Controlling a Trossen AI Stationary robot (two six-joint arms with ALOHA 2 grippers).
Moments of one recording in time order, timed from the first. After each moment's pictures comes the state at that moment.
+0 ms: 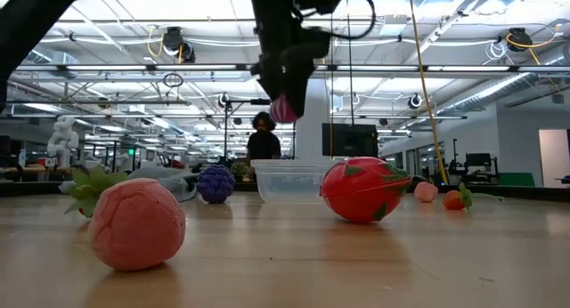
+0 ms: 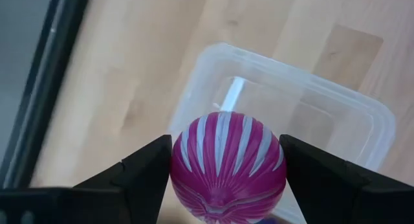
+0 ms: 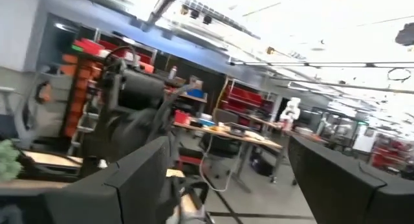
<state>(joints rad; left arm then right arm) 0.12 2.12 1.99 -1.15 -0.28 -0.21 -0.12 0.51 0.56 0.23 0.21 -0.36</state>
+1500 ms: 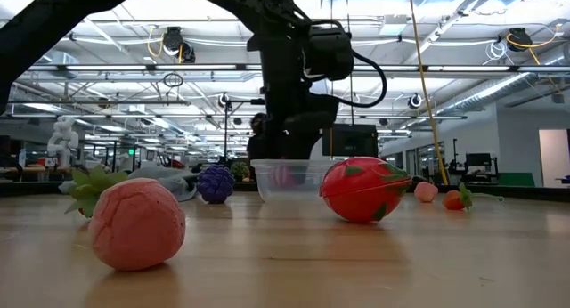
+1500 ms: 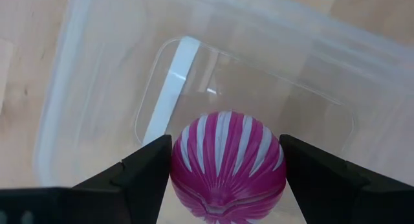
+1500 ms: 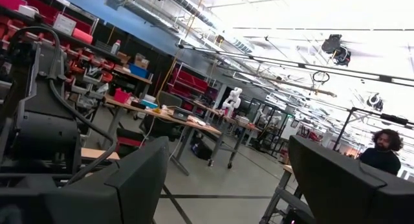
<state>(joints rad) 0.13 2.24 1.83 -0.97 -0.15 -0.24 -0.12 0.51 0.56 0.26 0.42 -0.54</state>
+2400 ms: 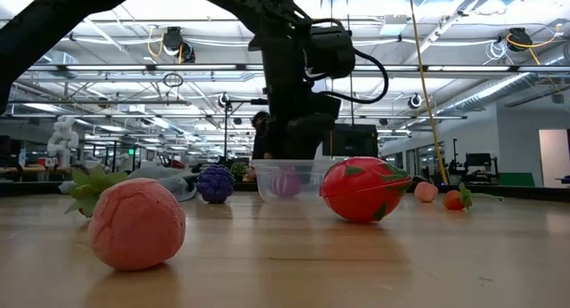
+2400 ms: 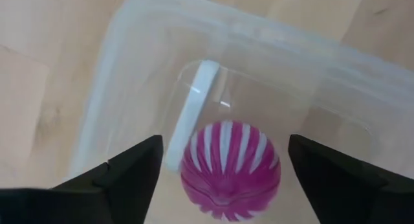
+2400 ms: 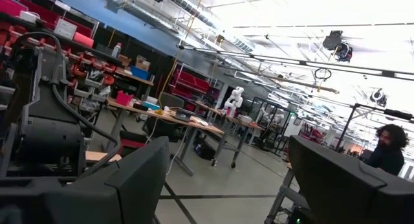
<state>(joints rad) 0.13 2.24 1.83 -0.93 -0.23 -0.20 -0.12 0.51 0.56 0.26 0.42 -0.51</state>
